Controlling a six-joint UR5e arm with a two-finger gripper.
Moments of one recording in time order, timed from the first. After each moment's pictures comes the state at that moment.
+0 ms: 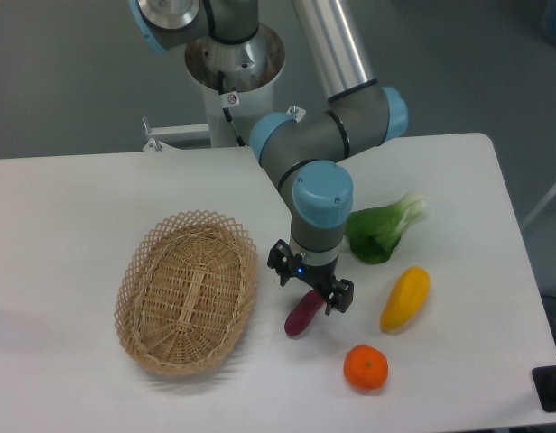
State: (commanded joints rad) arm 2.43 -2.04 -1.76 -0.79 1.51 1.08
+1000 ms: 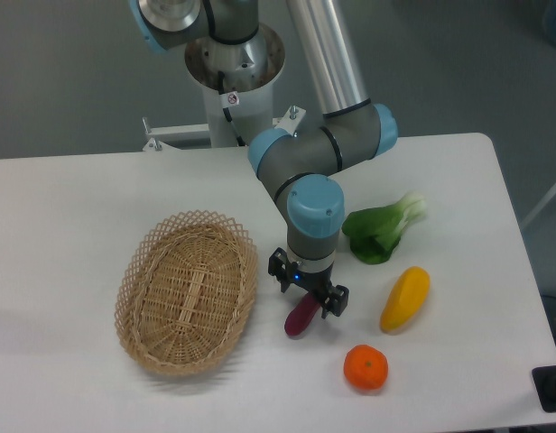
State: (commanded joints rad) arm 2.43 -2.07 -1.78 -0.75 1.53 1.08
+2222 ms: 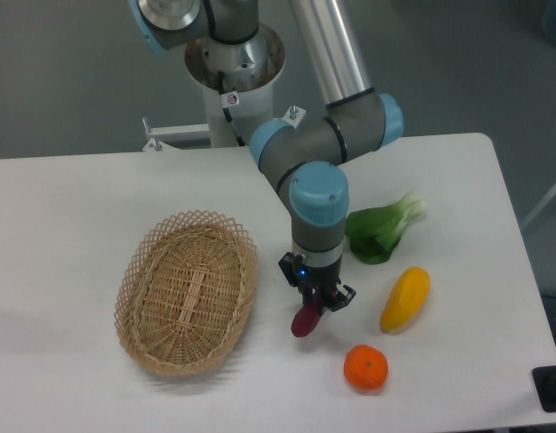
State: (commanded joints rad) arm 2.44 -1.96 -1.69 -0.84 1.54 1.15
